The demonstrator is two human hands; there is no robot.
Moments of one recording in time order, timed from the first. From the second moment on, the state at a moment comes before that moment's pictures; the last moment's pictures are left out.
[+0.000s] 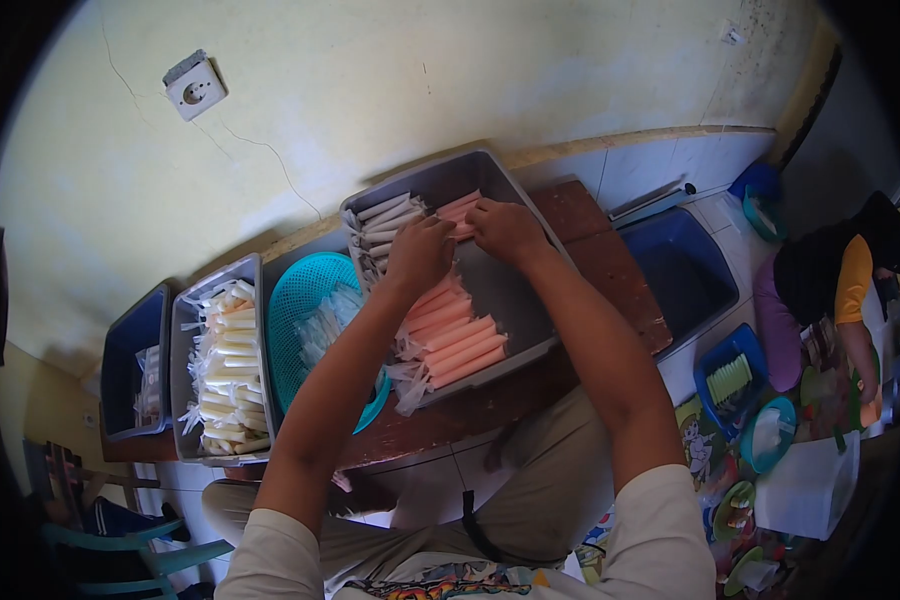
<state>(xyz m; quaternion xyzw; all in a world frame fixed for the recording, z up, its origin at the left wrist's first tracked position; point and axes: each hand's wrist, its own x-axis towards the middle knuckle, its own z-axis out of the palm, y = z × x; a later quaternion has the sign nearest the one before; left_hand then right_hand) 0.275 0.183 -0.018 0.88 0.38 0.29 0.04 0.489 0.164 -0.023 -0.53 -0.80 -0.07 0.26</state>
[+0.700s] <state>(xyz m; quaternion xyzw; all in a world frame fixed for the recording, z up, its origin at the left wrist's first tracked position) 0.281 0.186 -0.046 0.91 0.40 0.09 0.10 0.489 0.186 -0.079 -0.55 -0.81 -0.10 0.17</state>
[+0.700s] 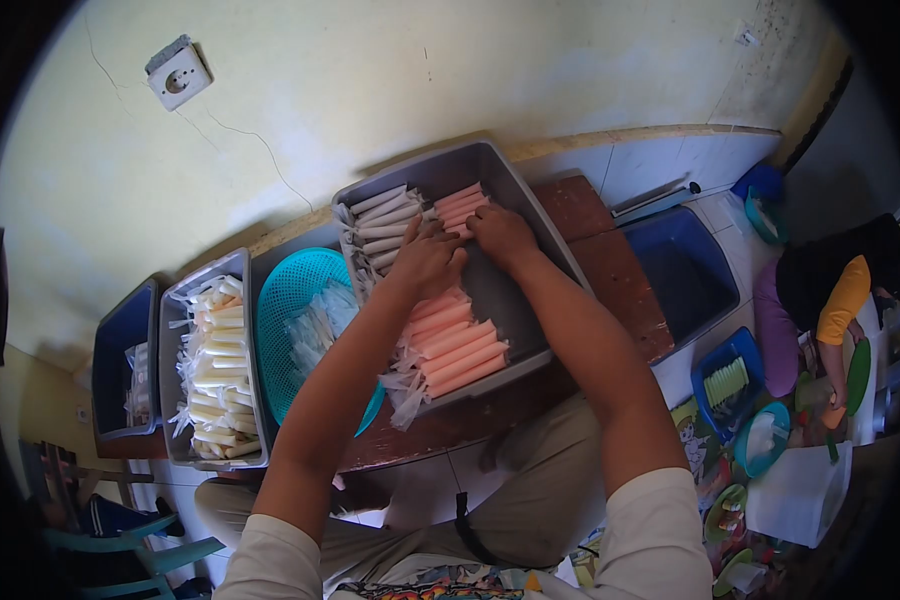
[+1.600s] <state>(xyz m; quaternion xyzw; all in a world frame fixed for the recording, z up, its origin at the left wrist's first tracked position) 0.280 0.179 -0.036 0.91 0.39 0.06 0.12 0.483 0.186 -0.076 -0.60 -0.77 -0.05 0.20</state>
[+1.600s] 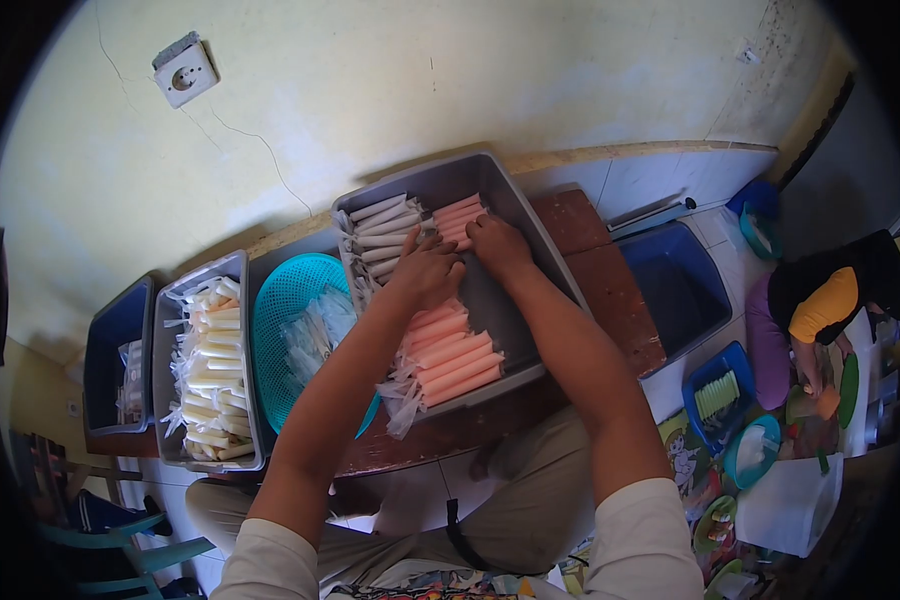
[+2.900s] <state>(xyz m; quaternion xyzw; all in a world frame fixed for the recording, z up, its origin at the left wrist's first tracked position) 0.196 0.065 0.016 0.81 0.37 0.42 0.16 0.419 0.036 0.049 -0.52 -0.75 0.13 0.37</state>
